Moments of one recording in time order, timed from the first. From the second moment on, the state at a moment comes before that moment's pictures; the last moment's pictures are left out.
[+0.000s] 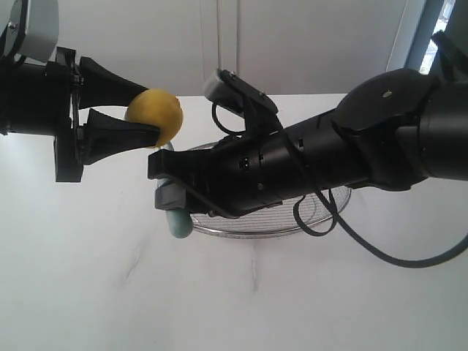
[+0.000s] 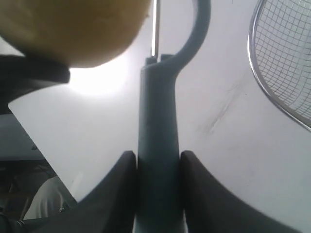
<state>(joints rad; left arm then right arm) -0.18 1.40 -0.92 -1.45 0.99 2.11 0.69 1.54 -0.96 1.20 0.49 -0.56</state>
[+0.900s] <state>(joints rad) -0.18 1.40 -0.92 -1.45 0.99 2.11 0.65 1.46 -0.96 1.01 0.51 -0.42</state>
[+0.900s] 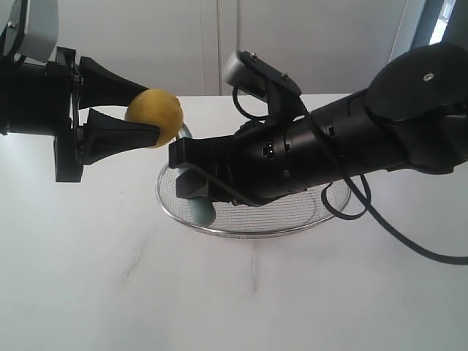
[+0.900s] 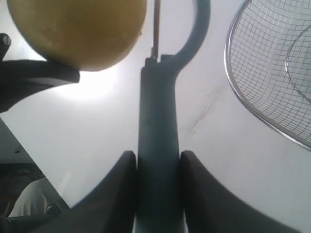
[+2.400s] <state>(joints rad) -0.18 1.40 -0.92 -1.45 0.99 2.11 0.60 1.10 -0.96 0.88 0.50 -0.37</state>
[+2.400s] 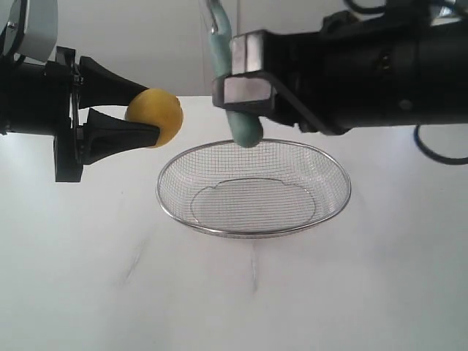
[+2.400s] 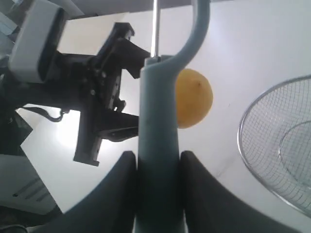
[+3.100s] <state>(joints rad) -0.18 1.40 -0.92 -1.43 1.00 2.10 0.60 1.09 -0.96 -0.30 0.62 0.18</state>
